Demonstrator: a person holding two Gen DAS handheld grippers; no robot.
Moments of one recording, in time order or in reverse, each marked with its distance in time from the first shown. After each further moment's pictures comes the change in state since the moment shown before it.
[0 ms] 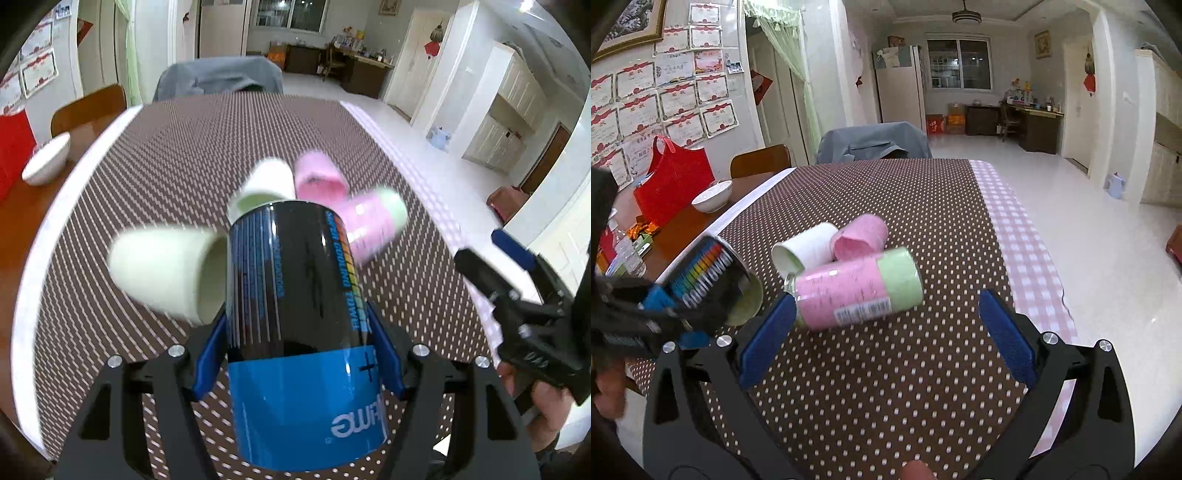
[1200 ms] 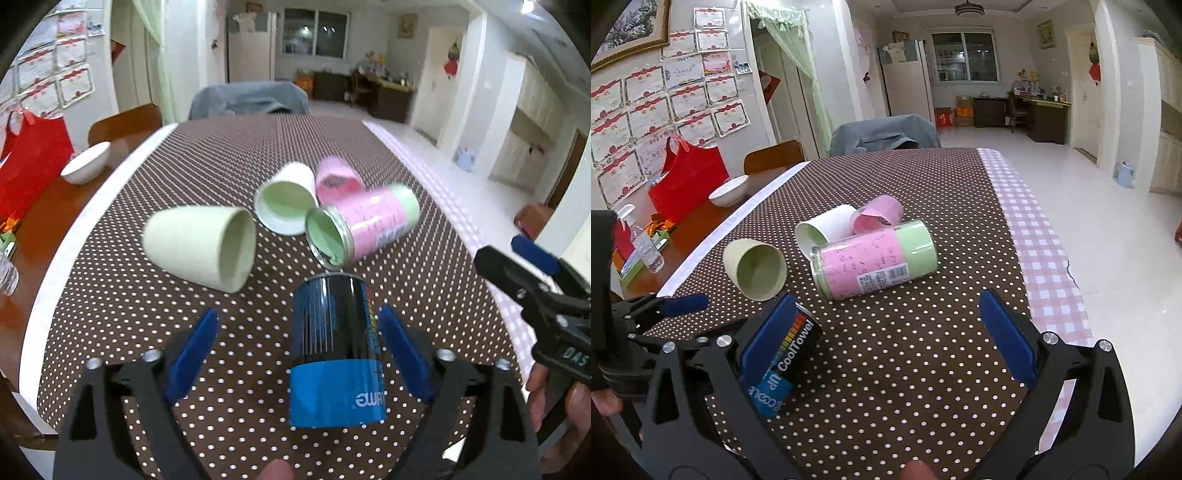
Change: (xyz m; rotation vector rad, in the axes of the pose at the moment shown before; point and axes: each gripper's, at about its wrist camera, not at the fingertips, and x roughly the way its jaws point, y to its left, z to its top) left arm -0.018 -0.009 -0.039 -0.024 -0.156 0.142; right arm -0.024 0.011 -0.013 0.020 0.013 0.052
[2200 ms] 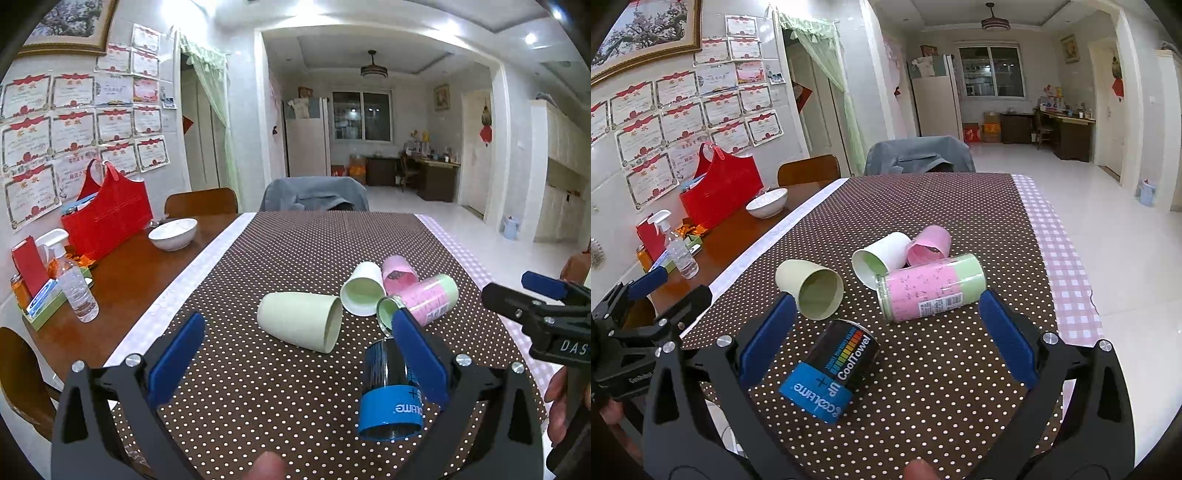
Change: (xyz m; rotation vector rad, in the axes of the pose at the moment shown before) left arm -0.108 0.028 -0.011 -0.027 -0.363 0.243; right arm -0.029 0.046 0.022 -0.049 -0.045 0.102
